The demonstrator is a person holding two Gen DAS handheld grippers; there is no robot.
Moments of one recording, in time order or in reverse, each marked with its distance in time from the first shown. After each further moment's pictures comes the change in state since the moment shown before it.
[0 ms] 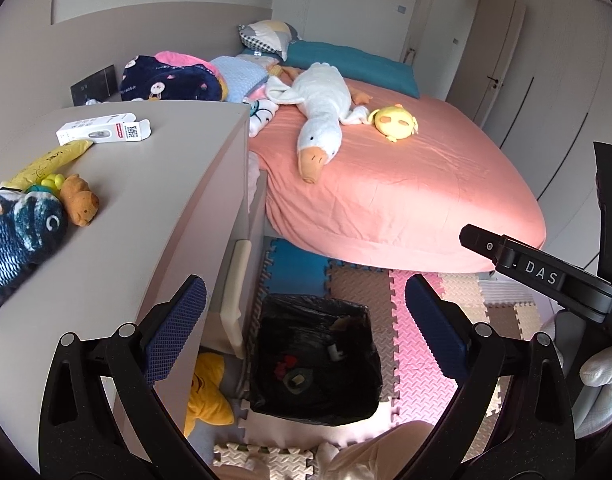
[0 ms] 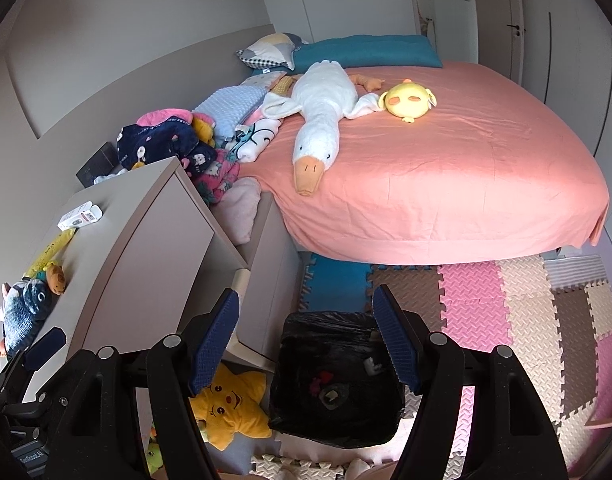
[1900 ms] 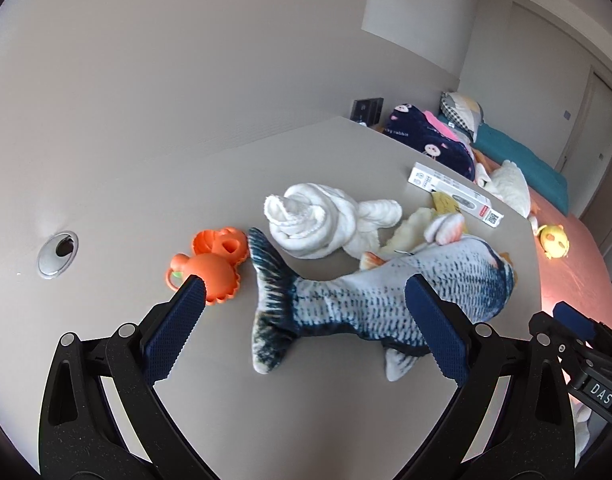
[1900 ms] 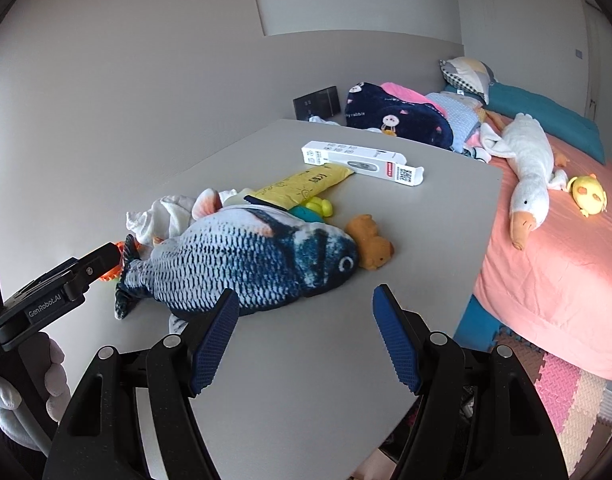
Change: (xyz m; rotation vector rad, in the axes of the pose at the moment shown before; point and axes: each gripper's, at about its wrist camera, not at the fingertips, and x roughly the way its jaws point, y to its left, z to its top) left arm -0.156 0.311 -0.049 -0.415 -0.169 0.462; right arm -0.009 0.327 -0.061 -0.459 0.019 0.380
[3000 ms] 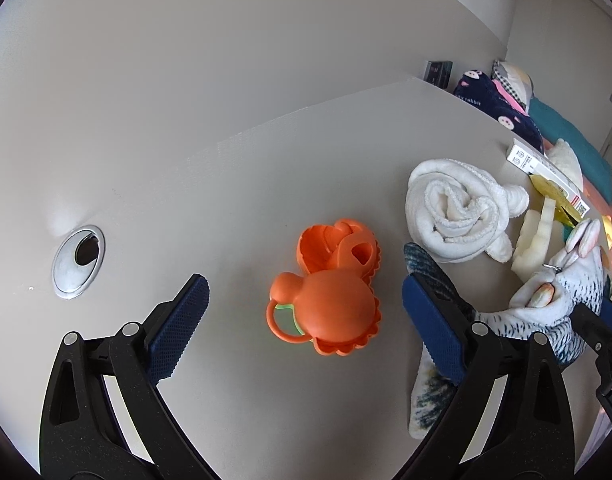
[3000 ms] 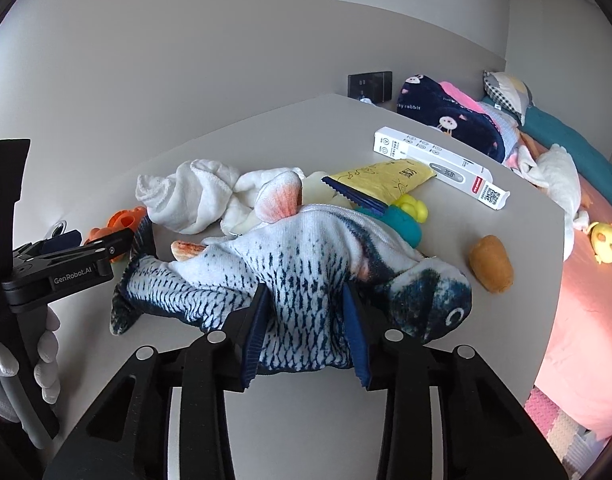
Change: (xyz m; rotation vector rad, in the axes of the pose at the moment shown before) left arm 0.072 0.064 0.014 -0.012 0.161 0.136; right arm 0.064 0.064 0.012 -0.170 0.083 -0.012
